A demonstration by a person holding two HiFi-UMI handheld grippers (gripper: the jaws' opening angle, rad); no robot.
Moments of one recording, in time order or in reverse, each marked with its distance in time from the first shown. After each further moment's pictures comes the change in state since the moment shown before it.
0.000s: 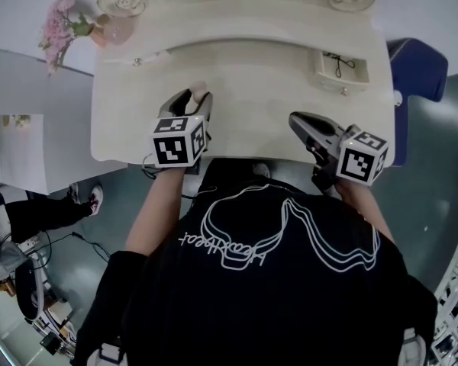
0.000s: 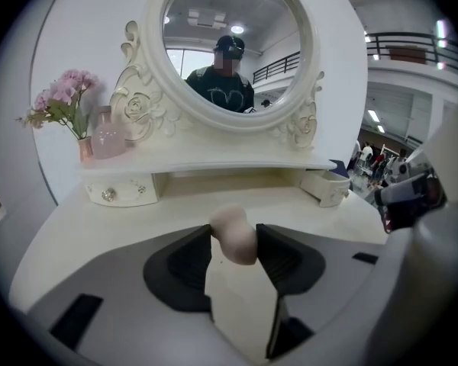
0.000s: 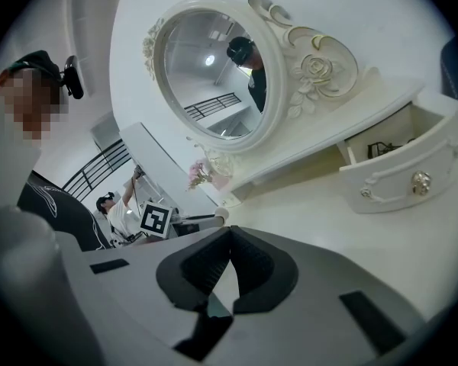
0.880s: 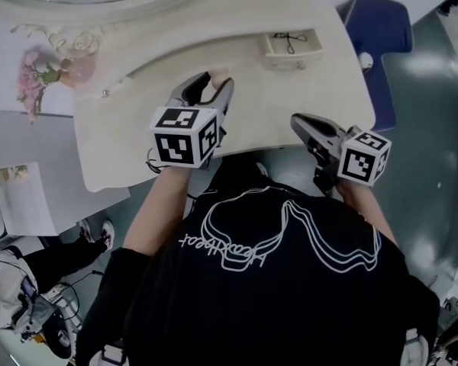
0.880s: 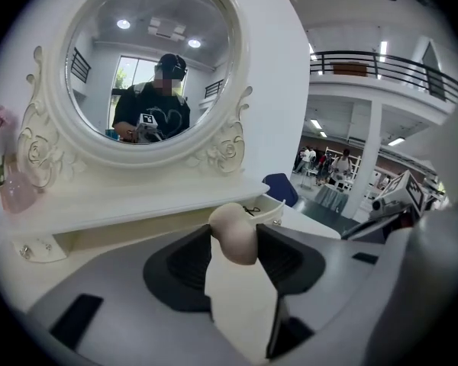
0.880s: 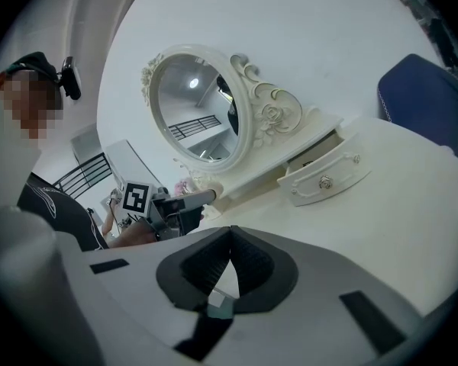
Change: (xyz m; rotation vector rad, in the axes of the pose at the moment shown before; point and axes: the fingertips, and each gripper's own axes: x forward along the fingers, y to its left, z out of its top) left arm 0.001 -0.166 0.071 0.189 -0.118 -0.340; right arm -0.101 -0.014 -0.025 0.057 -0.183 -0.160
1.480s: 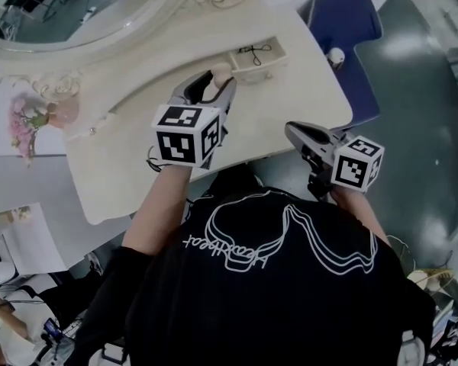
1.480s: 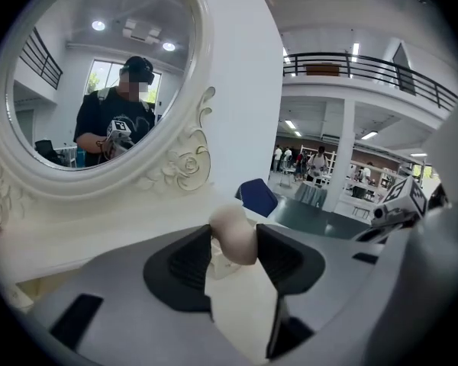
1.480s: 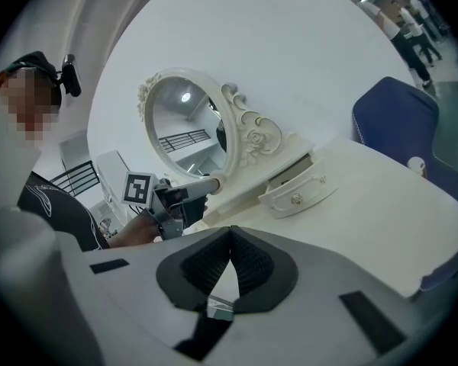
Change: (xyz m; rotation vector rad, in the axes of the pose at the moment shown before) left arm 0.041 -0.062 0.050 0.120 -0.027 -0.156; right arm -0.045 -0.008 0.014 0.017 -0.121 -0.102
